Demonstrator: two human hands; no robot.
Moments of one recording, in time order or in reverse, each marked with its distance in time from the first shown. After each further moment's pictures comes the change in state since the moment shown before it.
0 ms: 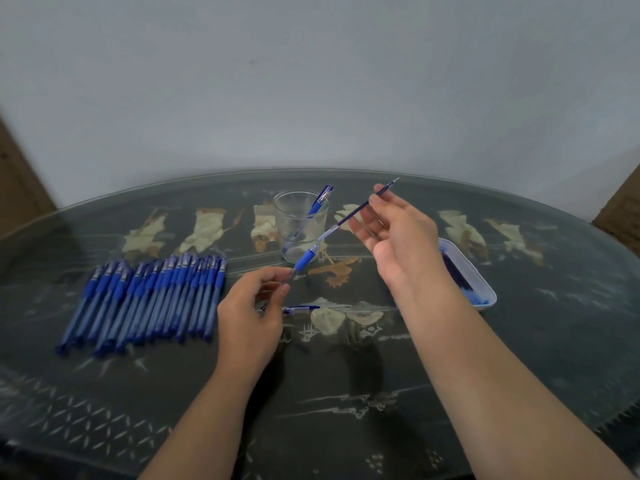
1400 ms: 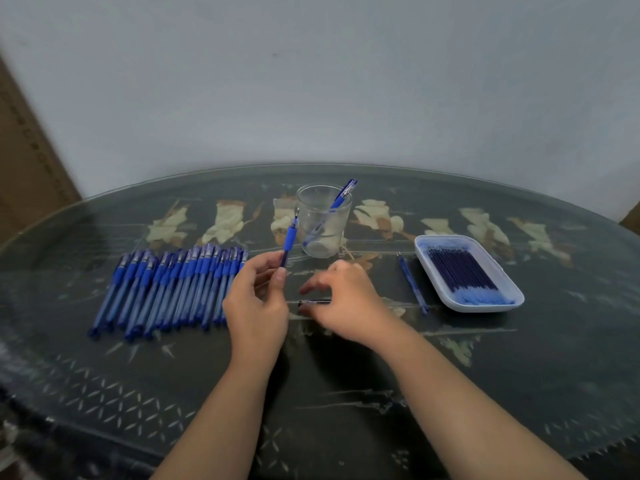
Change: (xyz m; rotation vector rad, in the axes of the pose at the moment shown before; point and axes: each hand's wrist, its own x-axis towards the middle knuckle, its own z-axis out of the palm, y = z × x) left_hand 0.002 -0.002 -0.009 -0.126 0.164 -0.192; right_hand -0.024 0.085 -0.011 -1.636 -0.547 -0.334
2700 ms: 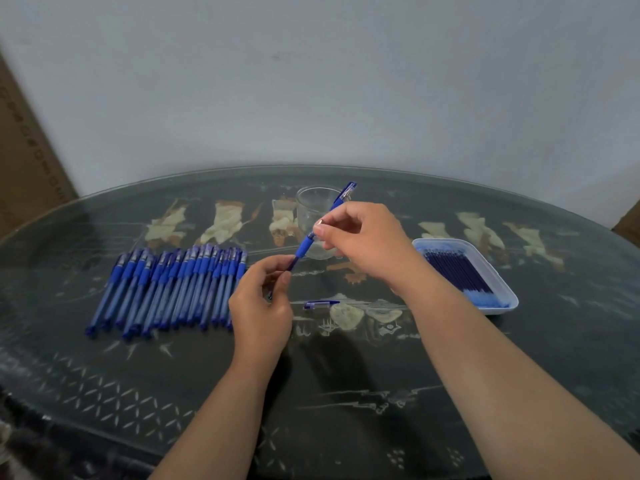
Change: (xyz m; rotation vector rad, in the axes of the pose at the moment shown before) left_hand -0.002 0.003 0.001 0.044 -0.080 0.051; right_hand 0.015 -0.023 -0.067 0.455 0.172 0.009
